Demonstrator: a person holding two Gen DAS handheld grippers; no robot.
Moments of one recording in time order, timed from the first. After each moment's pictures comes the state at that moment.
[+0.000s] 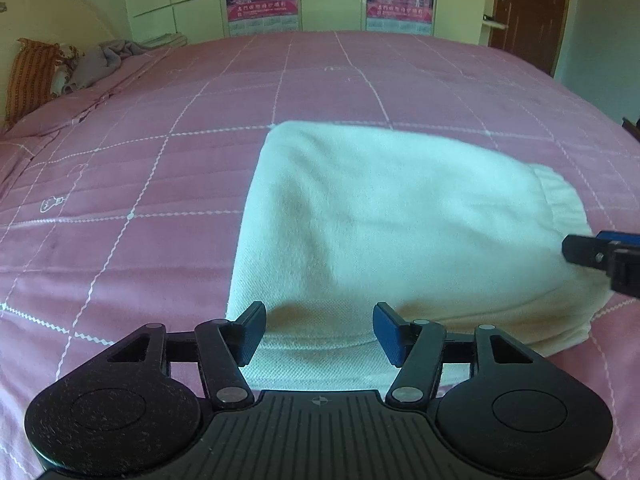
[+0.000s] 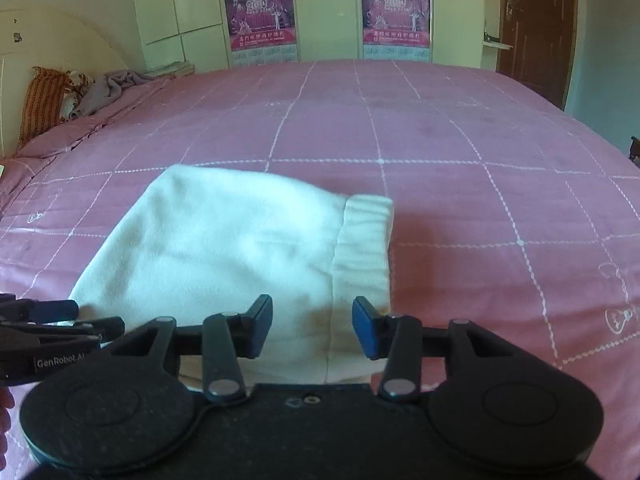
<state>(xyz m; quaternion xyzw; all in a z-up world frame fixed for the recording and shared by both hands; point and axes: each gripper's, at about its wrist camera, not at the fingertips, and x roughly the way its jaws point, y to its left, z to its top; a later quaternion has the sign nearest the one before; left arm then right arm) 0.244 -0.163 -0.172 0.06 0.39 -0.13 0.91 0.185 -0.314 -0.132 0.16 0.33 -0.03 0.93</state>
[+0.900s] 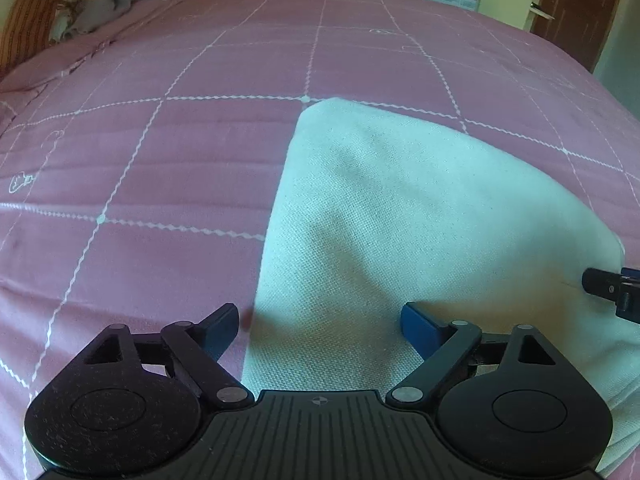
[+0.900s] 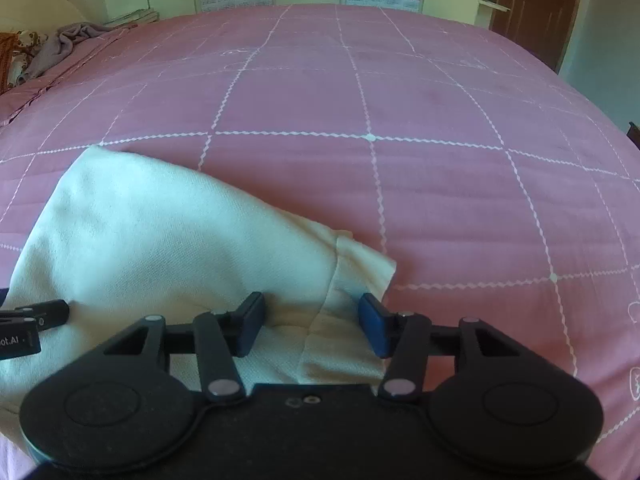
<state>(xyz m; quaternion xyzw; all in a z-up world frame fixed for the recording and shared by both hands) 0.353 -0.165 -0.209 0.04 0.47 -0.10 0.88 0.303 -0.340 -0.170 0.15 0.42 -0.06 0.89</state>
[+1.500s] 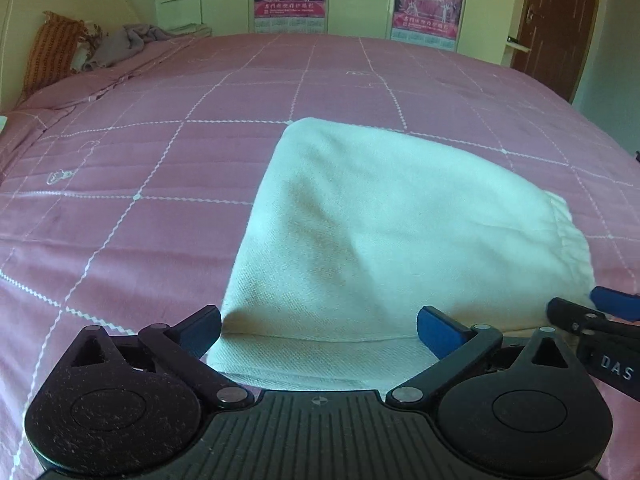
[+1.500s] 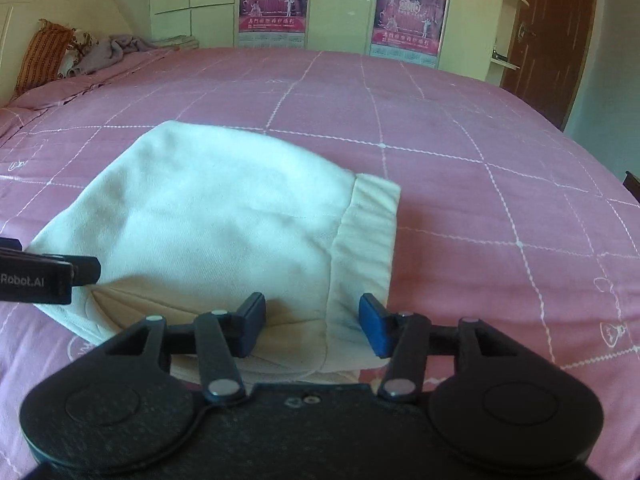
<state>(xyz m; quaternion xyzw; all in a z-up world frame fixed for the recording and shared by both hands) 0.247 -0.158 -0.181 0.02 0.40 -0.11 0.91 0.187 -0.299 -0.164 0.10 0.34 -0.04 0.93</state>
